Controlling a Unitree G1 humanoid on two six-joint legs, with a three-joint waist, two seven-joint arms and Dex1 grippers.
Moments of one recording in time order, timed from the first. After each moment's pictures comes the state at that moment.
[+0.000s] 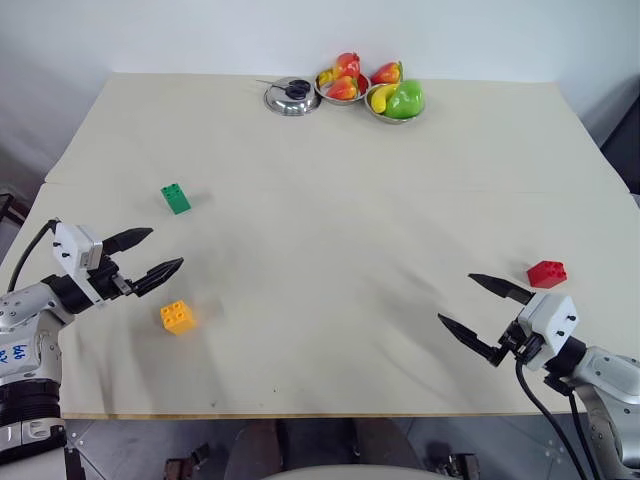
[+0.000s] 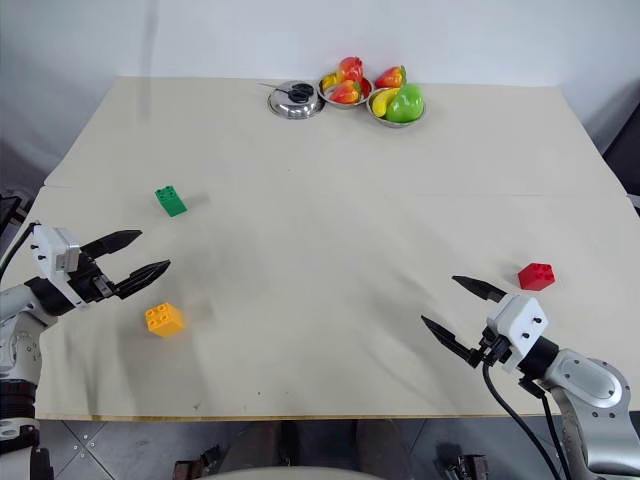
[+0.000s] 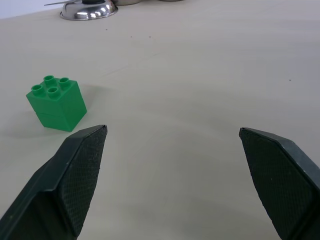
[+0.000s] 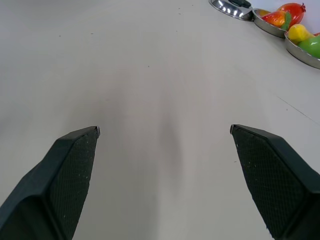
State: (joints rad) left arm -0.23 0.75 0.38 0.39 -0.44 -0.01 -1.05; right arm 0.24 -0.63 -0.28 -0.24 0.38 -0.12 0.90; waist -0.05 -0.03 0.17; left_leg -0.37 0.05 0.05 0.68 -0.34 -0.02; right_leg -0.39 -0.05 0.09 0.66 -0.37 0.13
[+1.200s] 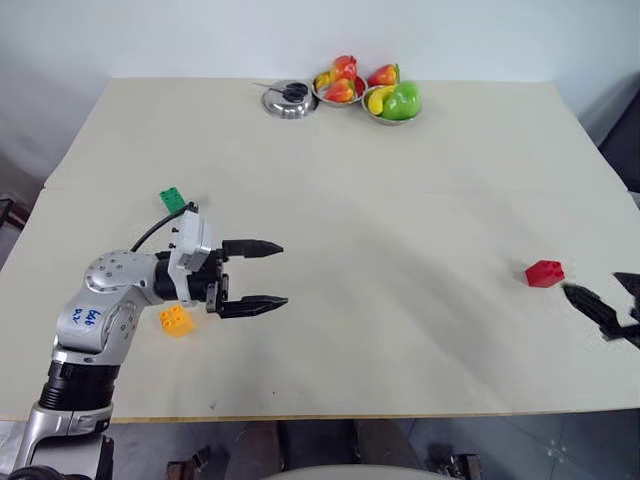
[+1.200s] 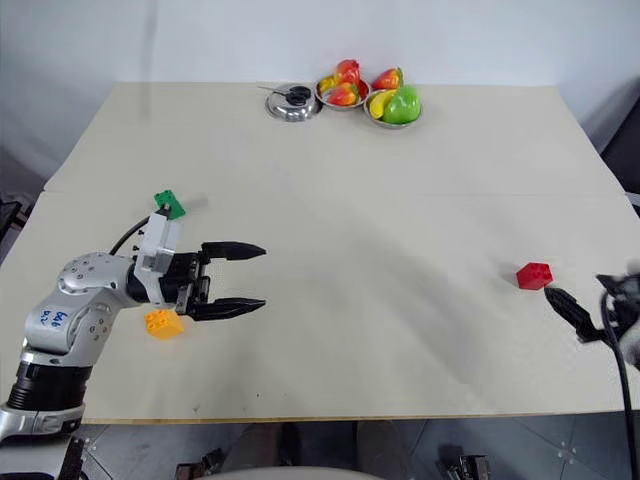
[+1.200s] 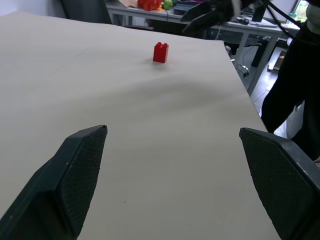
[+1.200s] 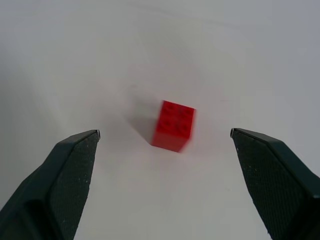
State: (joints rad) left arm -0.33 0.68 0.06 -0.14 -0.59 0.36 -1.20; right arm 0.17 -0.95 -0.67 -0.33 0.74 0.91 0.43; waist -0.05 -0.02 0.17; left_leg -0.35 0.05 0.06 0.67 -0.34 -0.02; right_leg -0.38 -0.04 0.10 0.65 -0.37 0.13
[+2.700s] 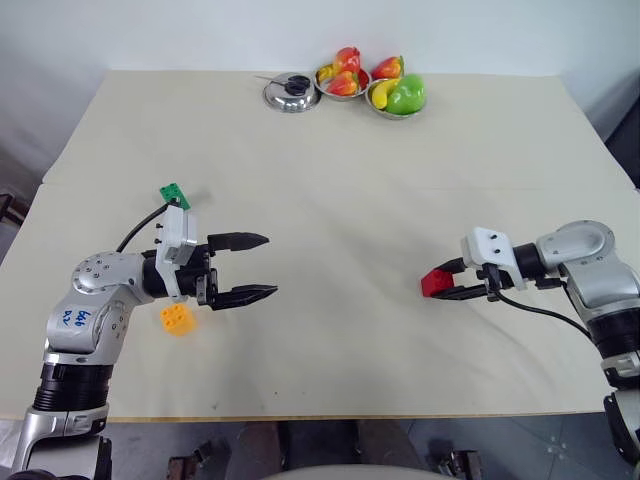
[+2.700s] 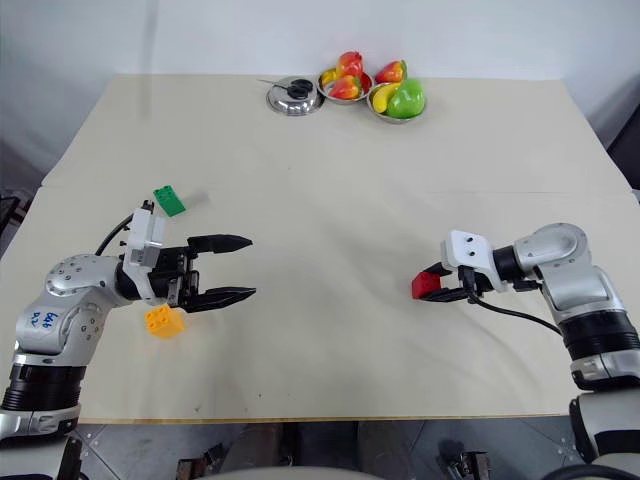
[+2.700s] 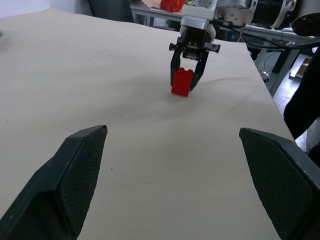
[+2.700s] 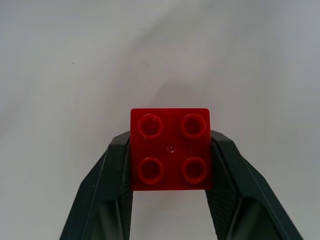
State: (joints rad) left arm -0.33 0.68 0.11 -0.10 -0.59 0.36 -1.18; right arm -0.64 -0.86 0.23 0.42 0.14 -0.04 1.49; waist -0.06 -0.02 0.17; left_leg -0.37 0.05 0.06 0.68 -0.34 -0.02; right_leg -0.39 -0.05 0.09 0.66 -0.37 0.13
